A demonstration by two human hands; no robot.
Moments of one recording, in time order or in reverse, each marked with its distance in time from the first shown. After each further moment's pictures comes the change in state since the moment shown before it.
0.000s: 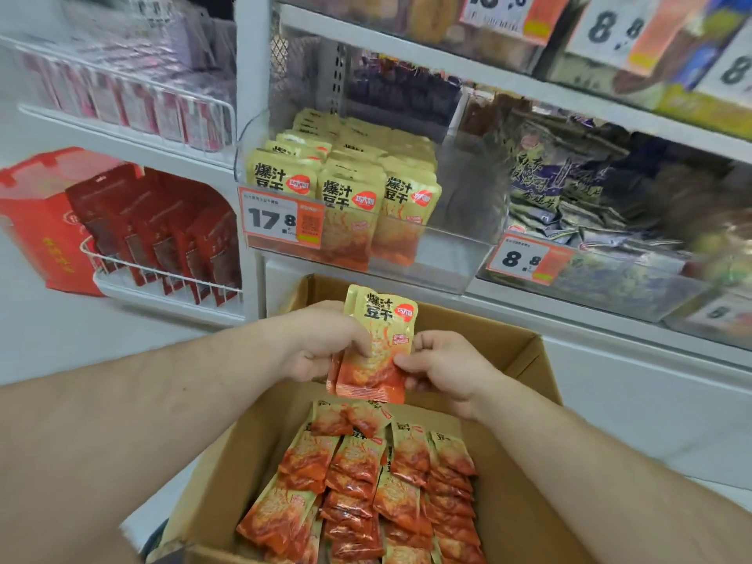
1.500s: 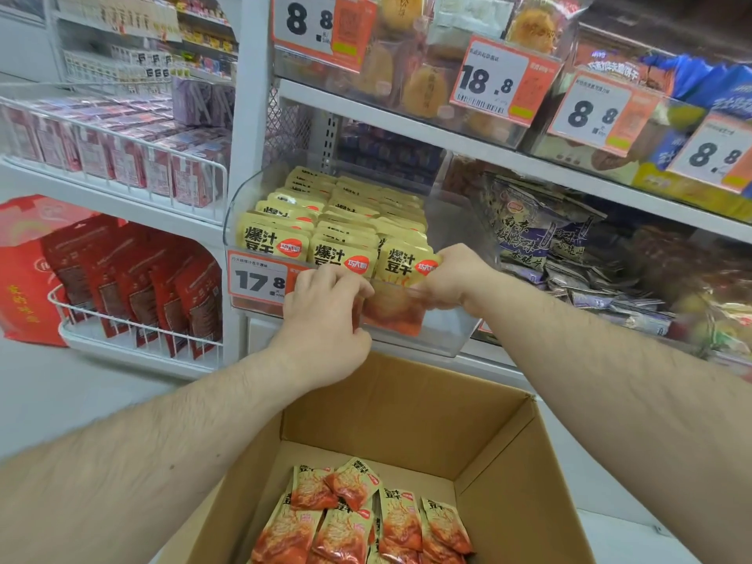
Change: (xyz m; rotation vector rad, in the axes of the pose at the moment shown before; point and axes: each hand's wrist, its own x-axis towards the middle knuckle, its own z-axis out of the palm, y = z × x) left_hand 0.005 0.056 -0.014 0.894 0.613 0.712; right_hand 0.081 -0.154 -0.047 -0.641 0.418 -0.146
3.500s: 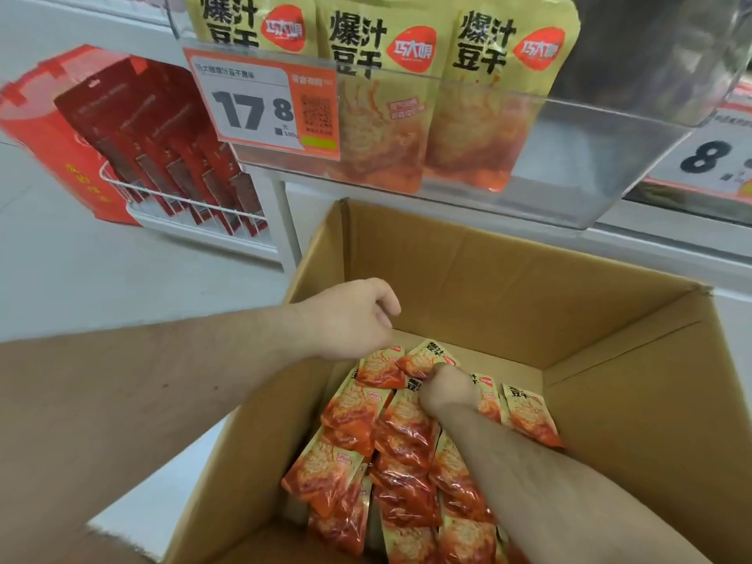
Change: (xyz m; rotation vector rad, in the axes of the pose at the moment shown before) left_hand -0.032 -0.076 0.095 -0.238 -0.746 -0.540; right_hand -0.046 0.235 0.313 -0.310 -0.321 0.250
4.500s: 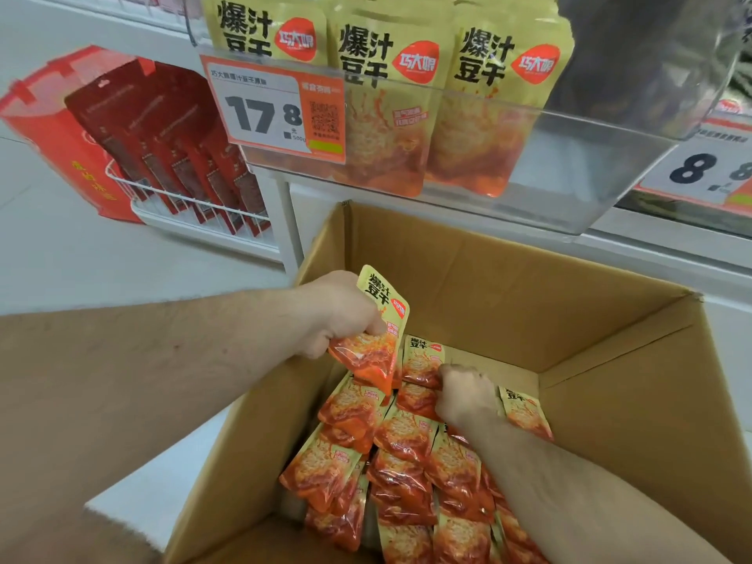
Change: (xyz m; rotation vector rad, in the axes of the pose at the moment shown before) left_hand 0.004 0.002 -0.004 -0.408 0.079 -0.272; right_hand -0.012 0.023 -0.026 -0.380 0.053 -0.279
